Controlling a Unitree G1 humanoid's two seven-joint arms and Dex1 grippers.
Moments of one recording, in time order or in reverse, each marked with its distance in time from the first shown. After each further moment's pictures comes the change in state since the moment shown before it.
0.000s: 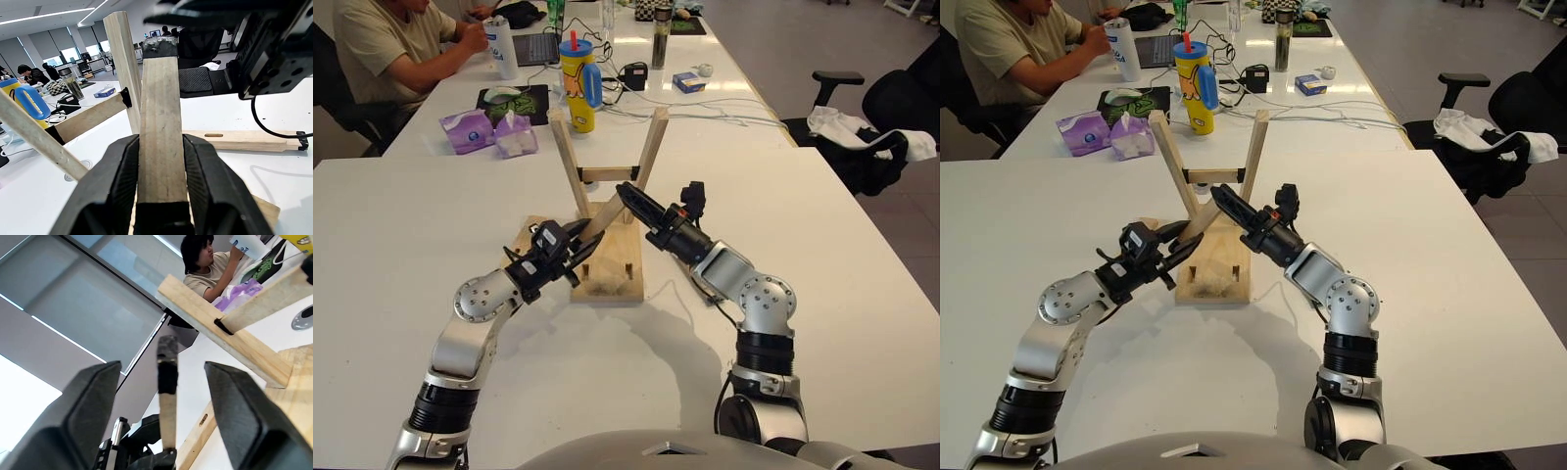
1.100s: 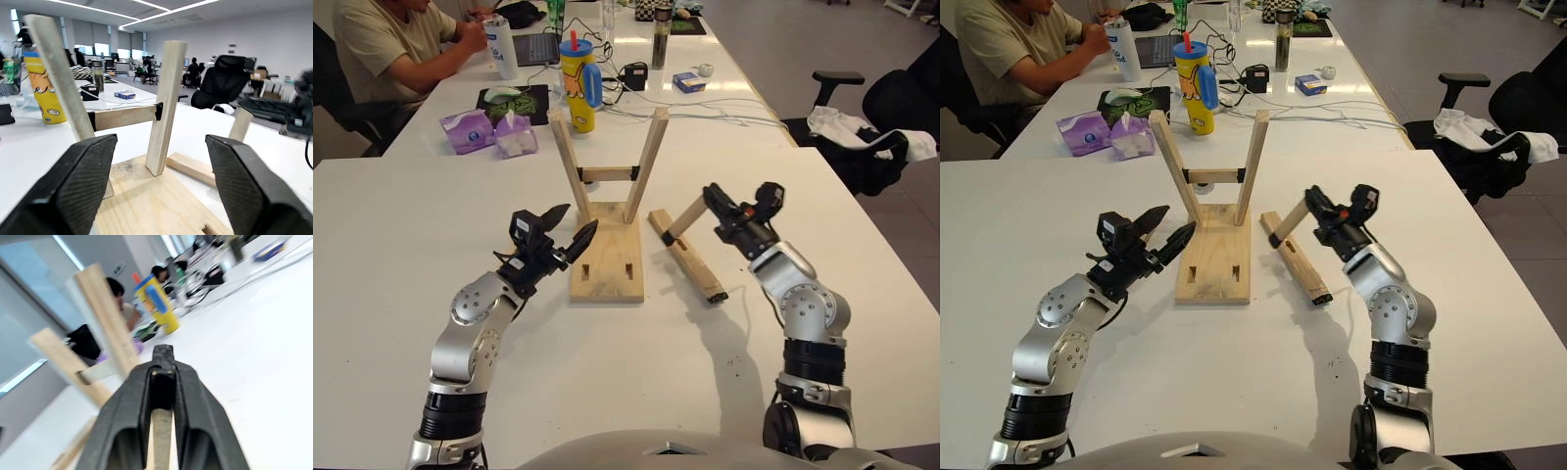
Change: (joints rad) left arm 0.035 -0.138 0.148 -0.008 -0.257 0.108 0.105; right arm 0.081 -0.288 -0.042 0.004 -0.328 -0.346 0.012
